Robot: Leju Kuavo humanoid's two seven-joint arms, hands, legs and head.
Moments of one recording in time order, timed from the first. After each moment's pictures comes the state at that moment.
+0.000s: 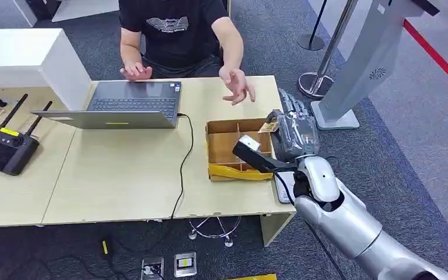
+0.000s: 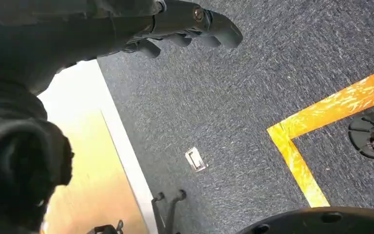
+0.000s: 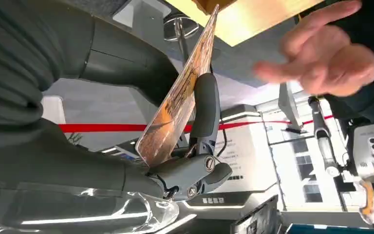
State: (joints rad) left arm -0.15 0.09 -1.38 -0.22 0.89 -0.07 0.05; right arm -0.66 -0.35 0.83 -1.37 0.95 -0.21 0.42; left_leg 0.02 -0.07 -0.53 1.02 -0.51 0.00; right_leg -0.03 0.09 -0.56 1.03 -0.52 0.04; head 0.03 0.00
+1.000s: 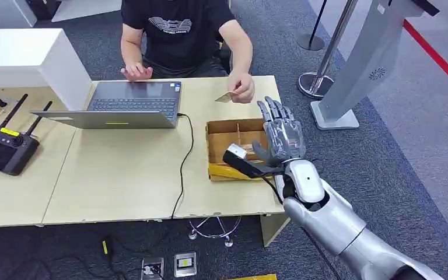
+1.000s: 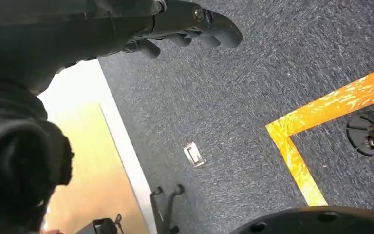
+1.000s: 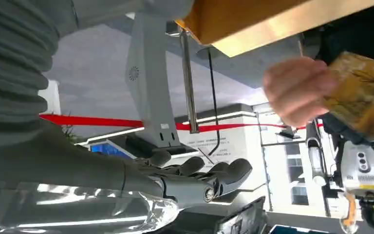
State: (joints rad) left arm -0.15 0.09 -1.38 -0.22 0.92 -0.07 0.04; right arm -0.67 -0.26 0.86 -1.21 1.03 -0.23 0.37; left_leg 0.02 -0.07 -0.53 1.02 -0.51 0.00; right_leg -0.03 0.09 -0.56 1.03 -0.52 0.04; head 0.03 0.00
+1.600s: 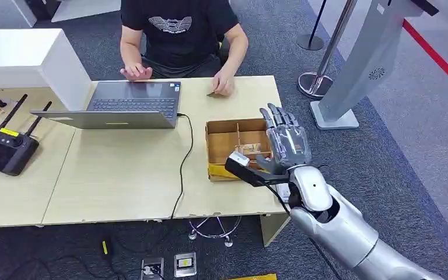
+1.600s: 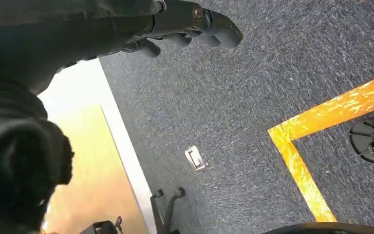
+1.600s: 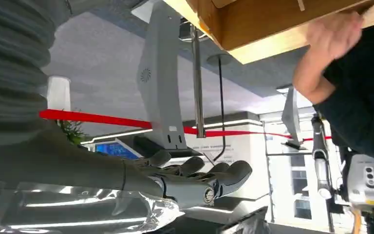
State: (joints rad) left arm -0.14 0.10 -1.38 -0.22 0.91 -0.07 0.04; right arm -0.60 -0.34 0.84 -1.45 1.04 -0.06 0.46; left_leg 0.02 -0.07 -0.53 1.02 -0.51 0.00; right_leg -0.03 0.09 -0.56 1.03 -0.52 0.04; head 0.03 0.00
